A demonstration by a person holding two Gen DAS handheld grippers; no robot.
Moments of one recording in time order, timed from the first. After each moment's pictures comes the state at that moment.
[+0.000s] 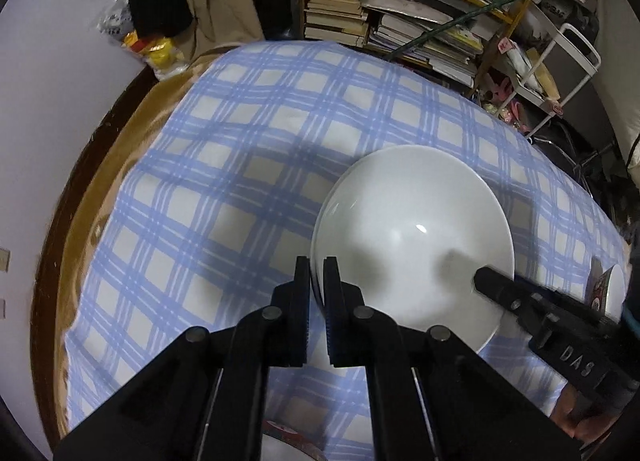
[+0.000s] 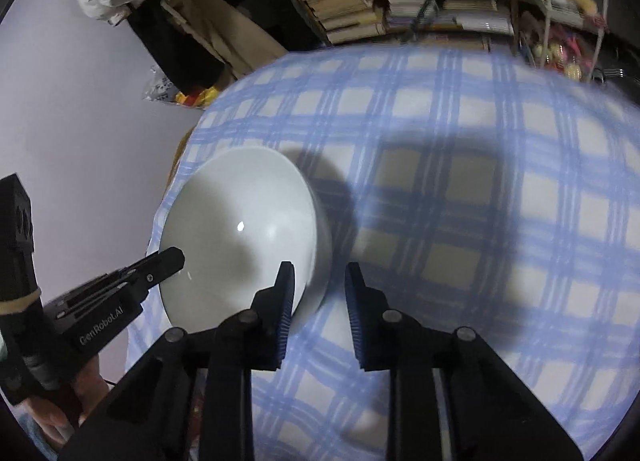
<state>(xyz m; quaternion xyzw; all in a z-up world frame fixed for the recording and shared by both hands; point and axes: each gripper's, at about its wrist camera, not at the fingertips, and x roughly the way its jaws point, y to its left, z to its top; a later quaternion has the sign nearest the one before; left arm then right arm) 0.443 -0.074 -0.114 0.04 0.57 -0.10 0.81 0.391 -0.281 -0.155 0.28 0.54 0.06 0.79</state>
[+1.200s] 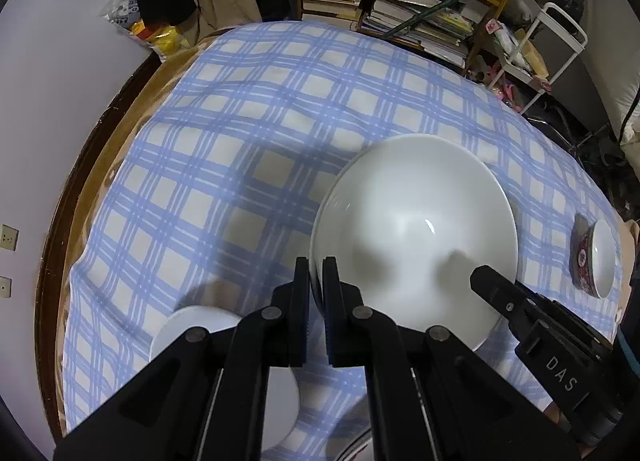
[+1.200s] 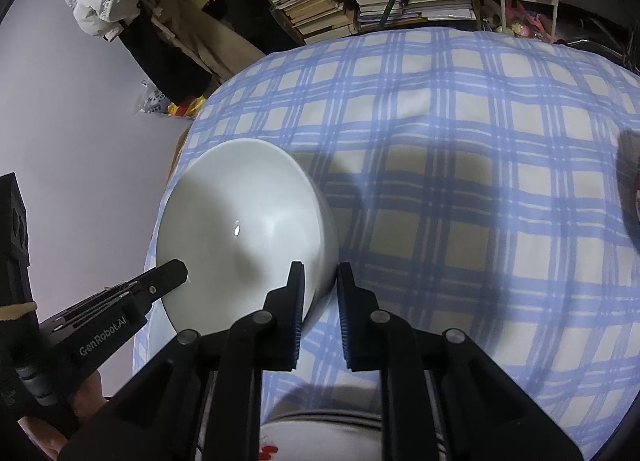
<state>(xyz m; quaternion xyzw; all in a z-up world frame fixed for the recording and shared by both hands) 0.370 -0.085 -0.091 0.06 0.59 -0.10 0.80 0.305 -0.281 -0.131 0.29 0.53 0.02 0.80</state>
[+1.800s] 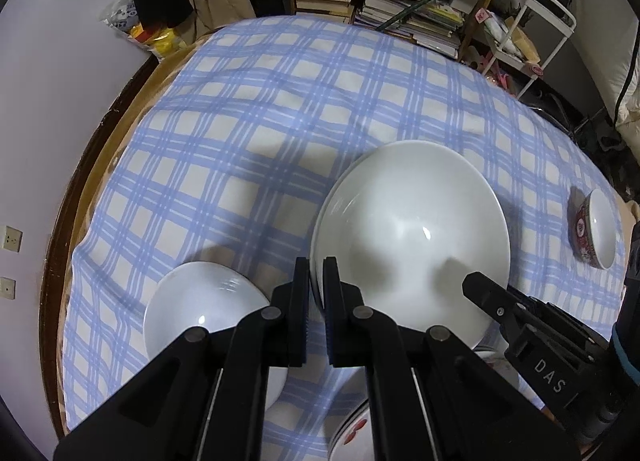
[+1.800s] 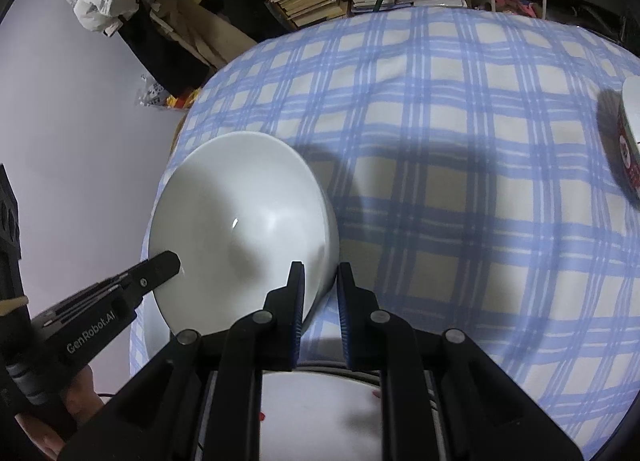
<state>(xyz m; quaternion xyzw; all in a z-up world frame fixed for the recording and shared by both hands) 0.341 -0.087 -0.094 0.07 0.59 -0.10 0.80 0.272 -0.280 -0.140 0.30 0.54 0.02 0.79</state>
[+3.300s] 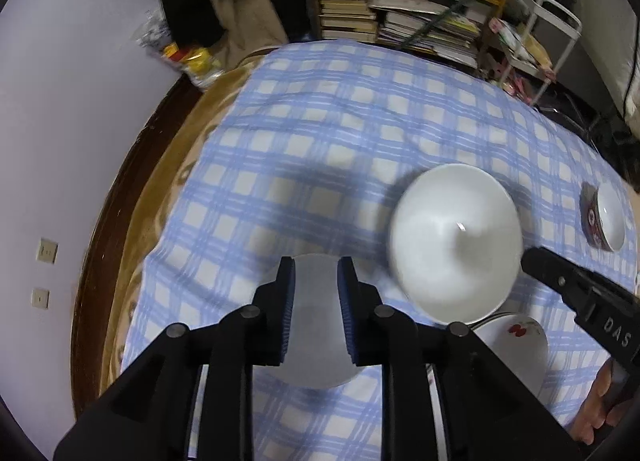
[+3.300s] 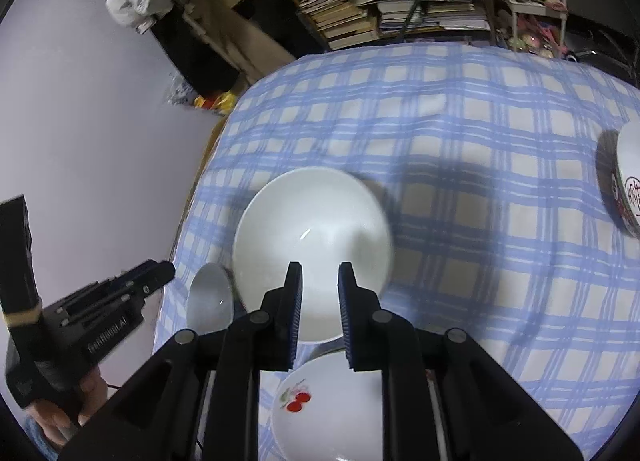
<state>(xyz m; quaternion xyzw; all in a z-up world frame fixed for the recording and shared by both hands) 0.331 -0.027 -0.039 0.11 0.56 -0.07 0.82 0.273 -0.259 -0.085 0.28 0.52 0.05 0.80</state>
